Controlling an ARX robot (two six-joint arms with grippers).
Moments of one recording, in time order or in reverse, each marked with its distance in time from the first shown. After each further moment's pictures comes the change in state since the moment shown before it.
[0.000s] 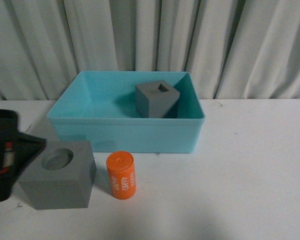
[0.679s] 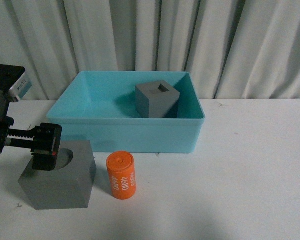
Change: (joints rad) left arm 0.133 0.548 0.213 0.175 -0.042 0.077; right arm 0.000 0.000 0.000 0.000 0.000 0.000
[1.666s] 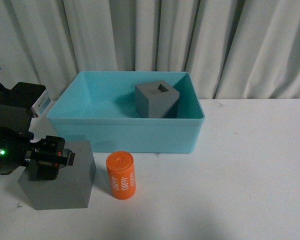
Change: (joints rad) left arm -0.015 0.124 0.018 0.078 0.008 0.024; right arm 0.000 0.000 0.000 0.000 0.000 0.000
